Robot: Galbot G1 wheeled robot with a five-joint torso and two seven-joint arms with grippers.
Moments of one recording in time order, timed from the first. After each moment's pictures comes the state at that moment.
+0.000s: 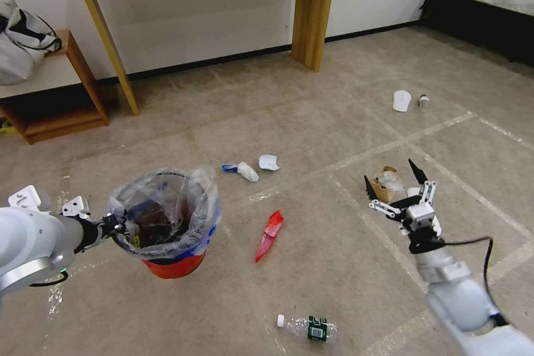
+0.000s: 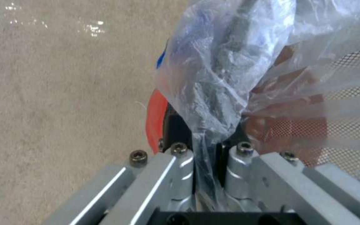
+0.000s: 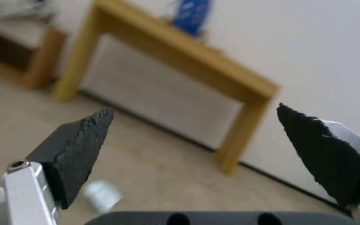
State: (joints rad) left arm 1.32 -0.64 -0.77 -2.23 -2.15 0.55 -1.27; right arm -1.40 0.71 0.44 1.84 0.25 0.56 0.06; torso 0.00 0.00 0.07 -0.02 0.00
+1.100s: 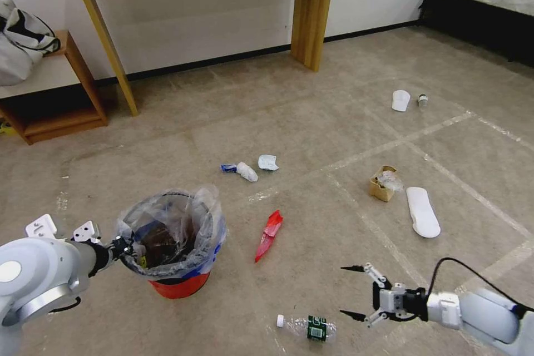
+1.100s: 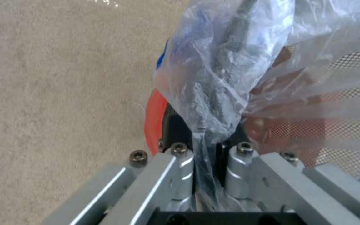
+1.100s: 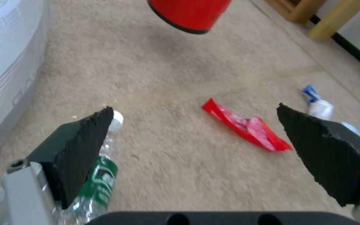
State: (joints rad) left arm 1.42 -0.77 -0.77 -2.24 -2.03 0.56 -1.25; right arm -1.04 0.42 -0.31 1.58 0.18 0.69 -0.37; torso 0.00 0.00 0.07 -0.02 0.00
